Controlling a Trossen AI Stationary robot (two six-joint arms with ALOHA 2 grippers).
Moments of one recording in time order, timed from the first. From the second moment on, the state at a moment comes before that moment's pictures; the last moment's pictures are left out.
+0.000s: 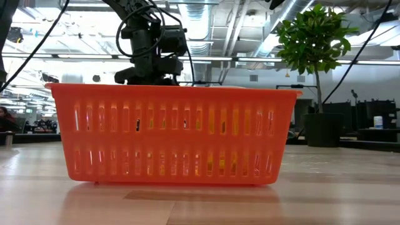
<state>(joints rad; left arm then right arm) 0.36 1.71 1.21 -0.79 0.07 0.69 -0.30 1.56 2.19 -1.57 0.21 0.05</state>
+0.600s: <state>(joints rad) 0.36 1.75 1.21 -0.79 0.08 0.69 -0.30 1.56 2.19 -1.57 0.21 0.05</state>
